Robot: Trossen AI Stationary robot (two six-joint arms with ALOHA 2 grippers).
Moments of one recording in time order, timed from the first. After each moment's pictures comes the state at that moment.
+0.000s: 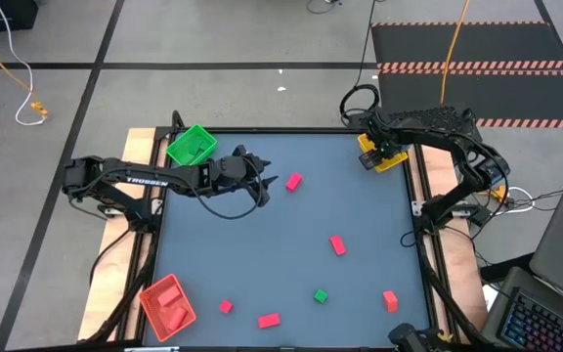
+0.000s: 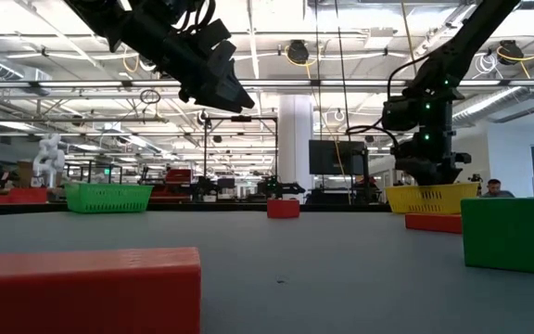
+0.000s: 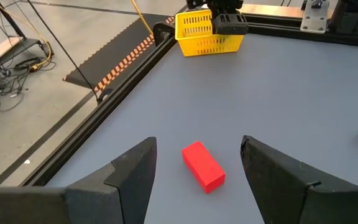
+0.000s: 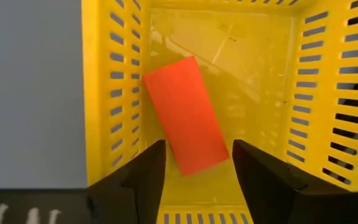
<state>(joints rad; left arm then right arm) 0.15 1.42 0.84 0.12 -0.31 -0.03 -0.99 1.53 0.82 -0.67 0.15 0.04</state>
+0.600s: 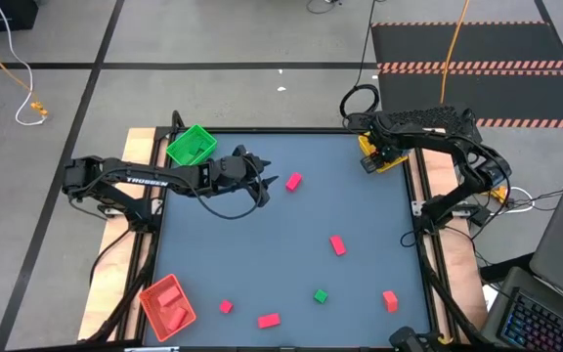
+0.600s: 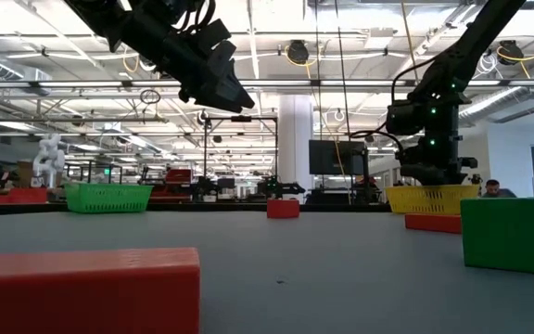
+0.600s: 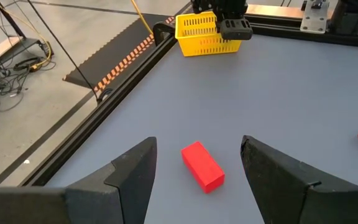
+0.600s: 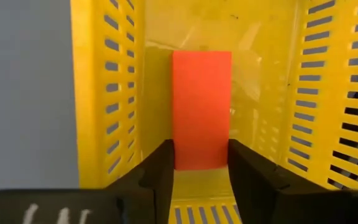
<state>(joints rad) 0.15 1.42 0.84 0.12 -0.31 -0.03 -0.99 1.52 0.75 -0.61 0.16 0.05</state>
